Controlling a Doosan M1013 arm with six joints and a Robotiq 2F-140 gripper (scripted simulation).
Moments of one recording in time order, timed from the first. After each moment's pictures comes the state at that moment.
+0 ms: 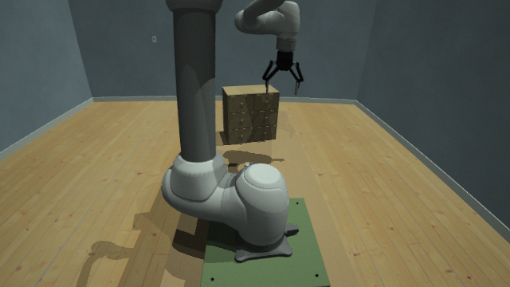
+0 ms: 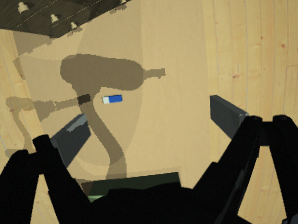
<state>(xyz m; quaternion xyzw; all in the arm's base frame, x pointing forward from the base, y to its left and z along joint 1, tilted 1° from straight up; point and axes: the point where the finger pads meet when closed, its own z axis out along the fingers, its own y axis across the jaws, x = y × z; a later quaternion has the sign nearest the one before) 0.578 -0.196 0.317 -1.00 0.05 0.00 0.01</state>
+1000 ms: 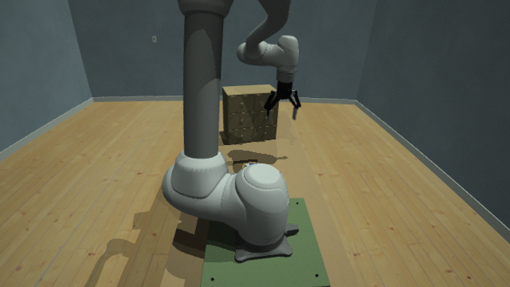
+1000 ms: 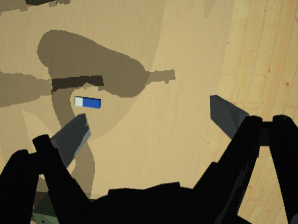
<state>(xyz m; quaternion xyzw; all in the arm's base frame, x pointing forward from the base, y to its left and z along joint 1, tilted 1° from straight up) 0.584 -0.210 0.171 -1.00 -0.07 0.00 0.00</state>
